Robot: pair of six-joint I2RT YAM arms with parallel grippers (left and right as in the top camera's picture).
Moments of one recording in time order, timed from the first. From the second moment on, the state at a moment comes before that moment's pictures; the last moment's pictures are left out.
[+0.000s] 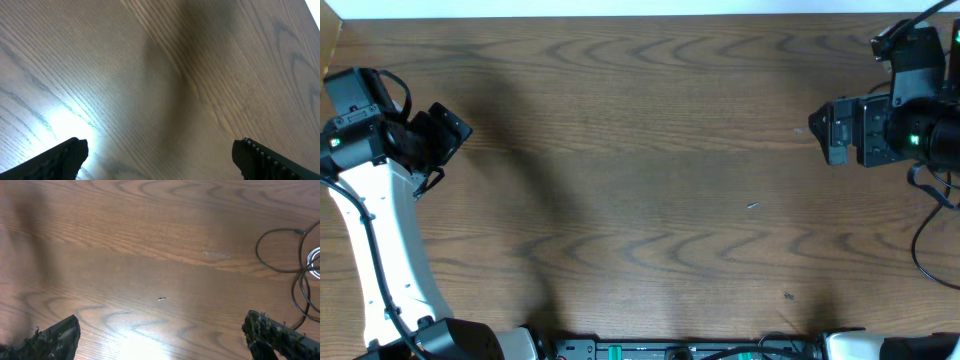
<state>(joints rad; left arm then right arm) 0.42 1.49 1.48 -1.12 0.09 -0.49 0.12 1.50 2.30 -1.69 -0.13 -0.01</state>
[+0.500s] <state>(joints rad) 0.42 1.49 1.48 -1.12 0.10 -0.49 0.11 1.26 1.93 -1.22 -0.03 -0.07</state>
